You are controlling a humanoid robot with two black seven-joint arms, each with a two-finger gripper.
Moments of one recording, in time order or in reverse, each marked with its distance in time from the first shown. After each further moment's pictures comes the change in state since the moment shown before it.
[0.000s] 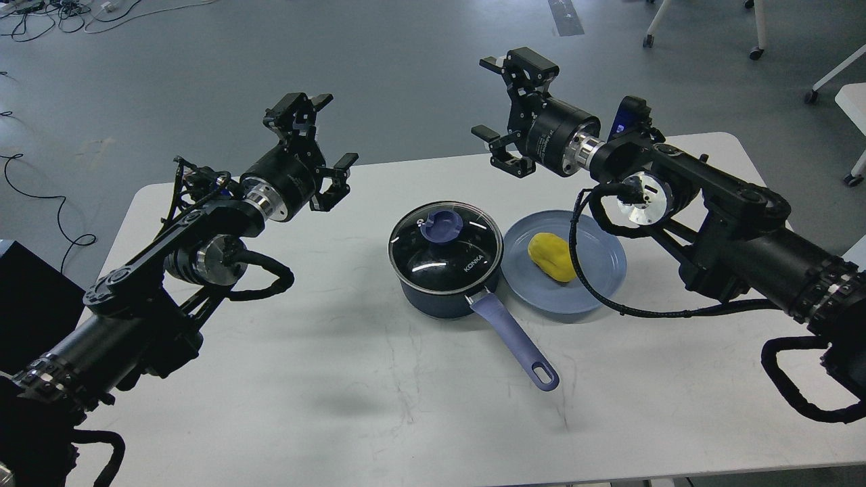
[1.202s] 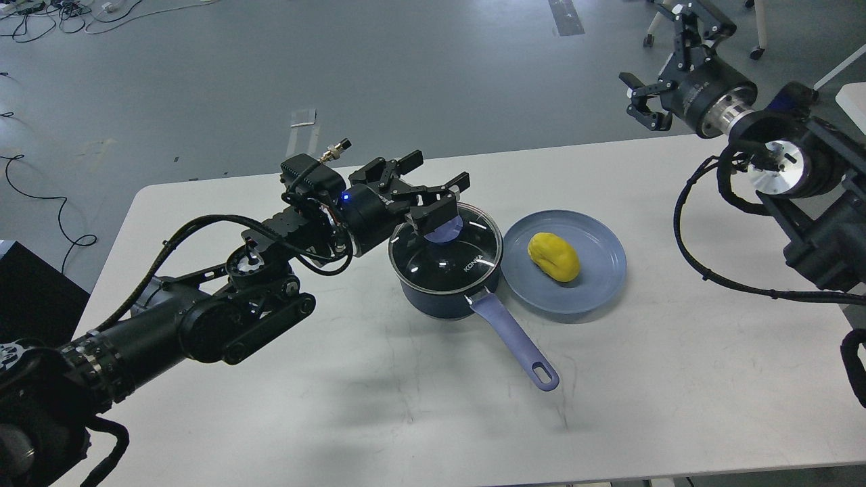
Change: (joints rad) left arm -0.103 -0.079 0.375 -0.024 1.485 0.343 -0.208; right arm -0.100 -0.220 0.290 -0.103 0.083 0.001 -0.021
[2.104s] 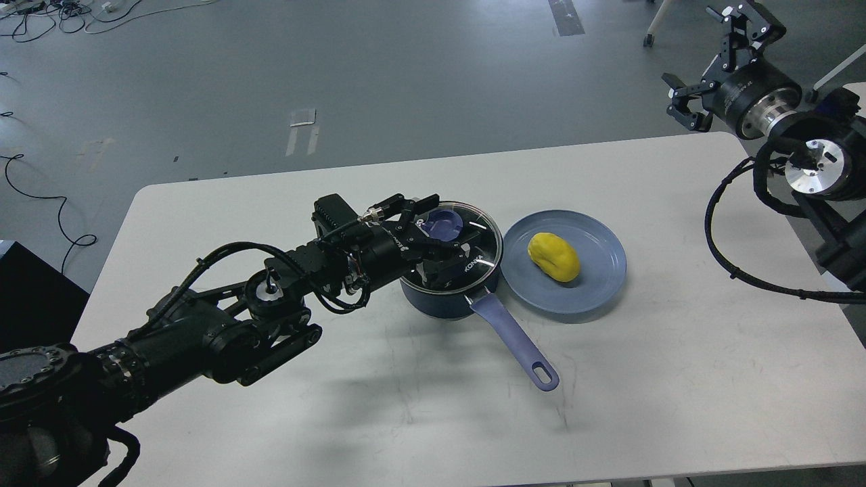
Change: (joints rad) left arm 0.019 -0.049 0.134 0.122 0.110 0.089 -0.043; right arm -0.015 -0.039 0.008 -0.012 0.026 -0.004 0.001
